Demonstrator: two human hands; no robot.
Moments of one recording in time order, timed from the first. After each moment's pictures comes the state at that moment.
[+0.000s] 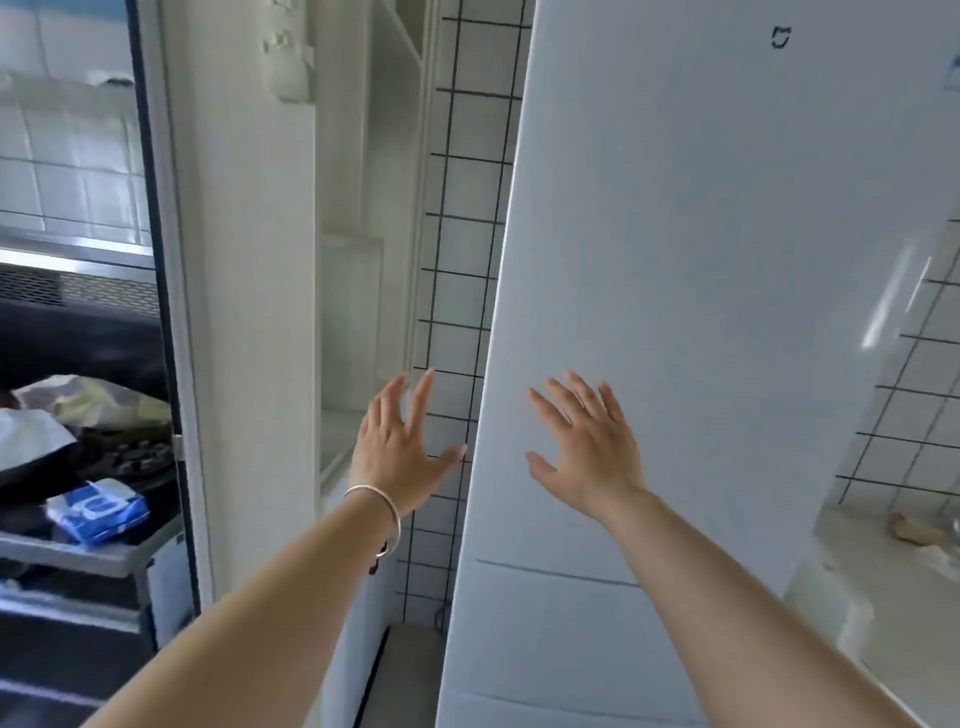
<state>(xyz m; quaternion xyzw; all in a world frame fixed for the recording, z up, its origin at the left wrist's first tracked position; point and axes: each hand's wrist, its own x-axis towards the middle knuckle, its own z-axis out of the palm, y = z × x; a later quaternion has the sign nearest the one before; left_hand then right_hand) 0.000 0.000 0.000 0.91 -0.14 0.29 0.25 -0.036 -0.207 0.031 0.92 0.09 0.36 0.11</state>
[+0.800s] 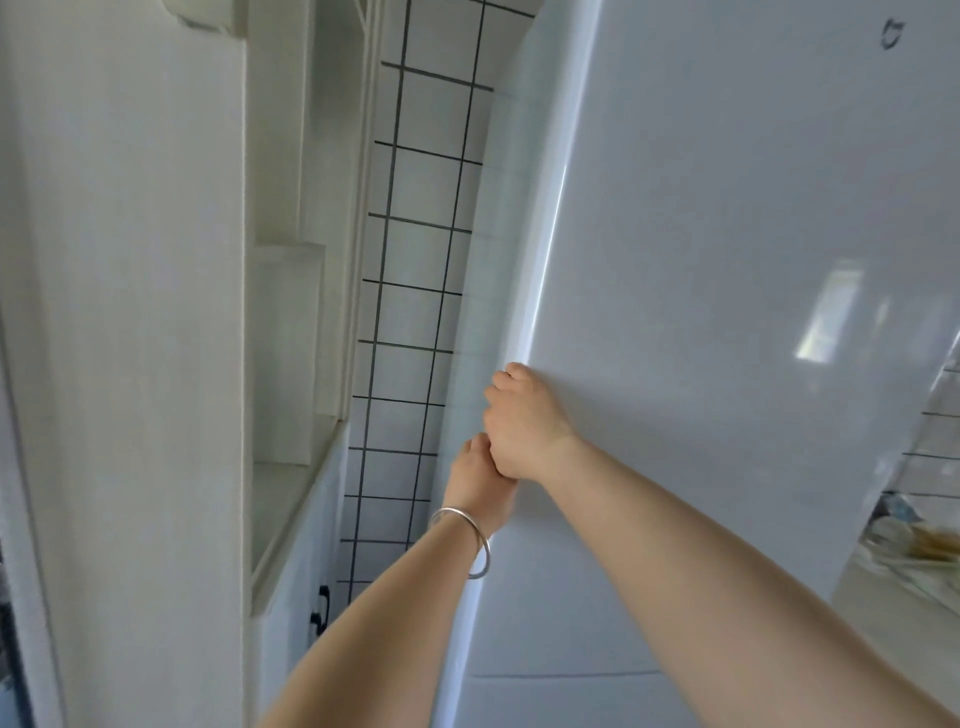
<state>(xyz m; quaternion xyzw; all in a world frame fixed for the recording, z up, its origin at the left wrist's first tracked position) 0.159 -0.078 0.007 0.80 -0.19 0.06 0.56 0.129 -0.128 0.097 0.88 0.09 0.16 0.44</state>
